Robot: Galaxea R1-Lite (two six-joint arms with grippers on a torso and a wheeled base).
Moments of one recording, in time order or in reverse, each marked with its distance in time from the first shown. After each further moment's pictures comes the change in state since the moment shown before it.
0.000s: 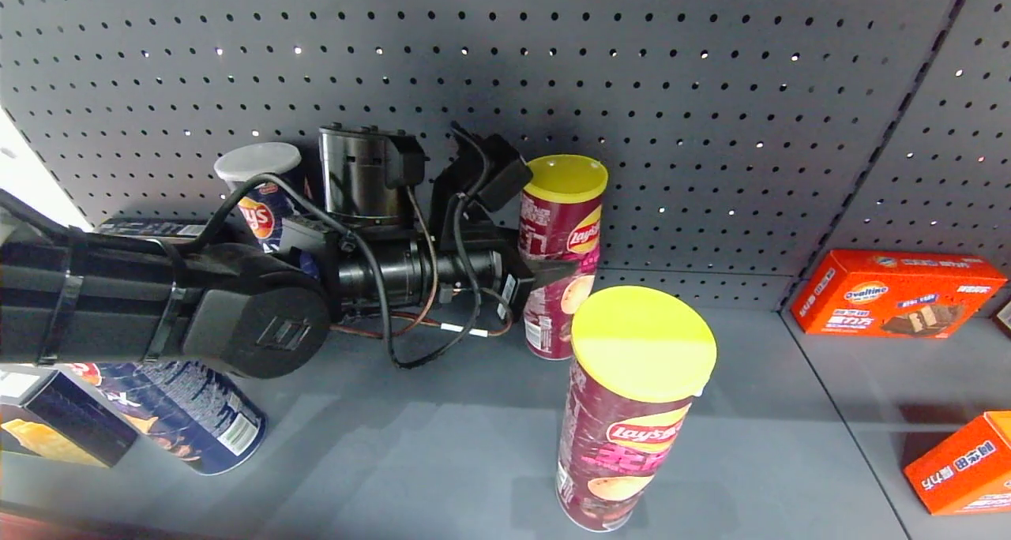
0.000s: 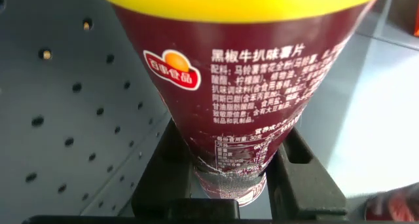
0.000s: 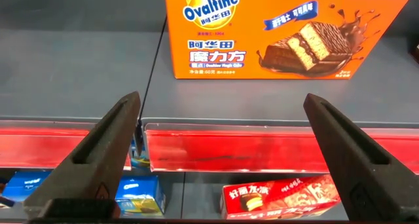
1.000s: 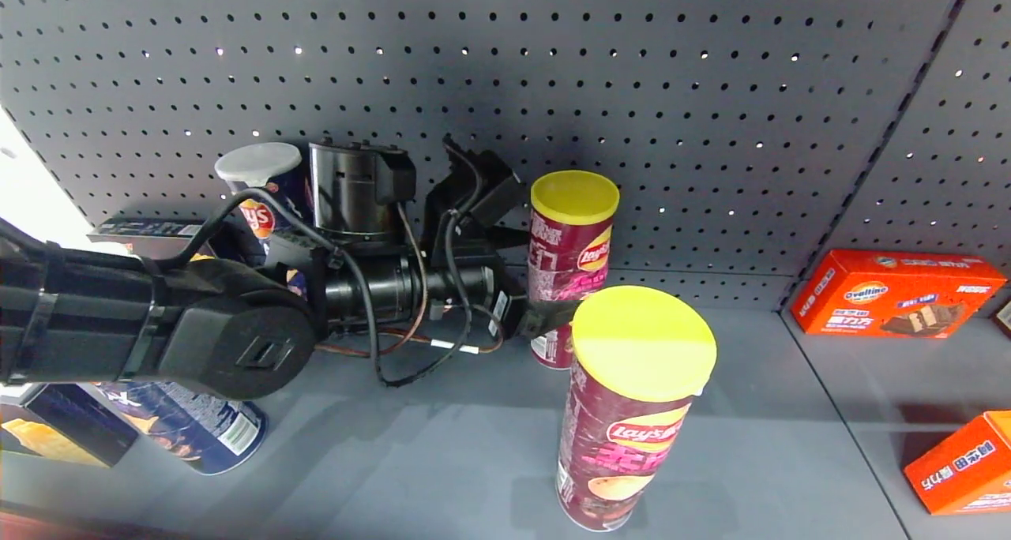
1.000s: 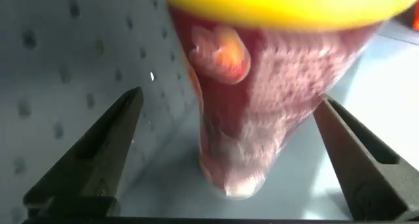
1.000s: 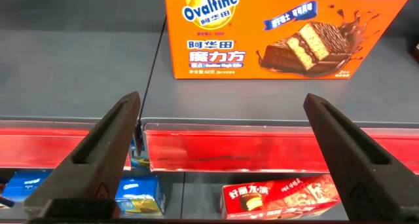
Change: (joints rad) left arm 0.003 -0.041 0.089 -0.014 0.016 0.003; right arm -0.001 0.000 0.000 0.000 0.000 0.000
